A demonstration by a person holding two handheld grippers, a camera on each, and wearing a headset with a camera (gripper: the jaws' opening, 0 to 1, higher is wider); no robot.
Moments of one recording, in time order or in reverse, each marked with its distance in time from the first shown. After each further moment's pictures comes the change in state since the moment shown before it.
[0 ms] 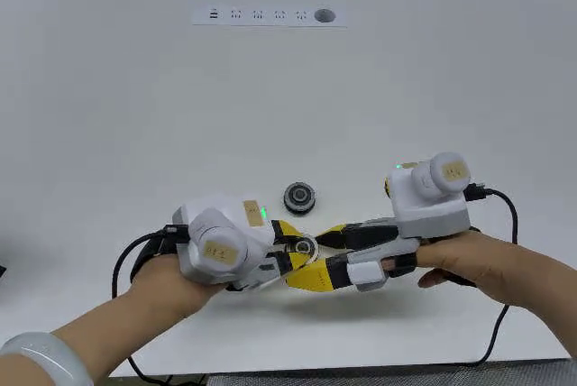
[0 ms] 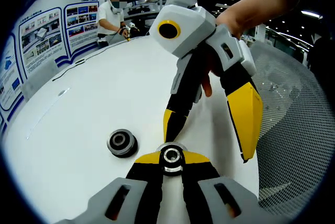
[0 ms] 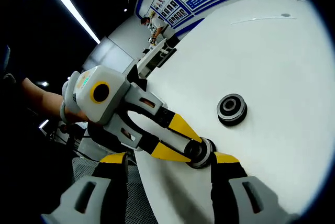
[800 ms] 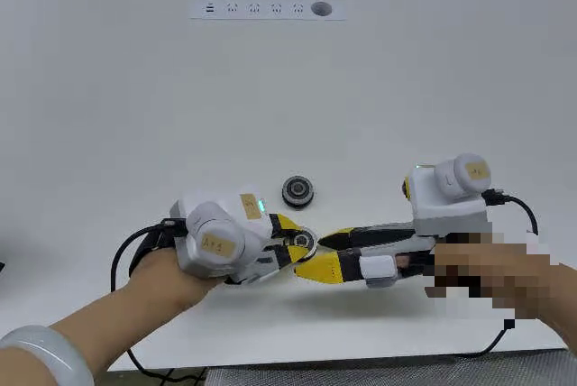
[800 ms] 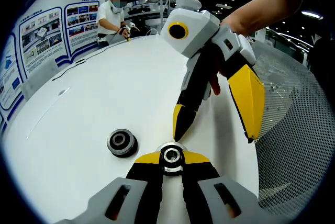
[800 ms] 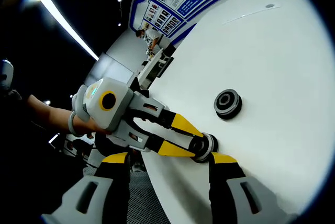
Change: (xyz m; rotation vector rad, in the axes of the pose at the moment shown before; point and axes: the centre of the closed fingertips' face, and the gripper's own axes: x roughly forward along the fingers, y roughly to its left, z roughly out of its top) left arm 0.000 0.000 -0.001 -0.004 -0.002 -0.001; right arm -0.012 0.006 0.001 0.111 -0.087 0.033
